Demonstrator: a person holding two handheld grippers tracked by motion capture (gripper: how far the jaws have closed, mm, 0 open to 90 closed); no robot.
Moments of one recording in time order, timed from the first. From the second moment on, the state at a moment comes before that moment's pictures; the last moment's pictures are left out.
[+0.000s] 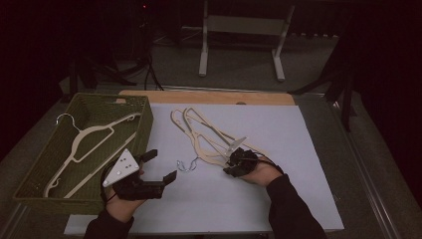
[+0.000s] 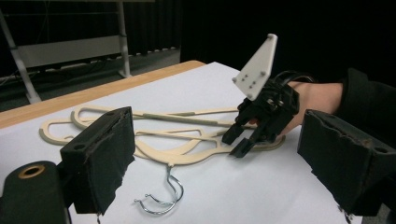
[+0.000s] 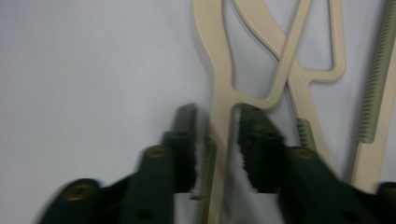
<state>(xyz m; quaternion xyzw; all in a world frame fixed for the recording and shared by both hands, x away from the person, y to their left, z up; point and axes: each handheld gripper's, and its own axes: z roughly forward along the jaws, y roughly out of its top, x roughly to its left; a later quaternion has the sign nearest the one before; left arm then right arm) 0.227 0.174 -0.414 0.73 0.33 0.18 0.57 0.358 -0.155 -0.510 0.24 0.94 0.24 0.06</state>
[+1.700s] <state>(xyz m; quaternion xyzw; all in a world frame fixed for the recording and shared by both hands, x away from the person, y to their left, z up) 0.226 0.145 -0.434 0.79 0.26 0.17 0.53 0.320 -0.239 -0.446 0.16 0.91 0.37 -0.03</state>
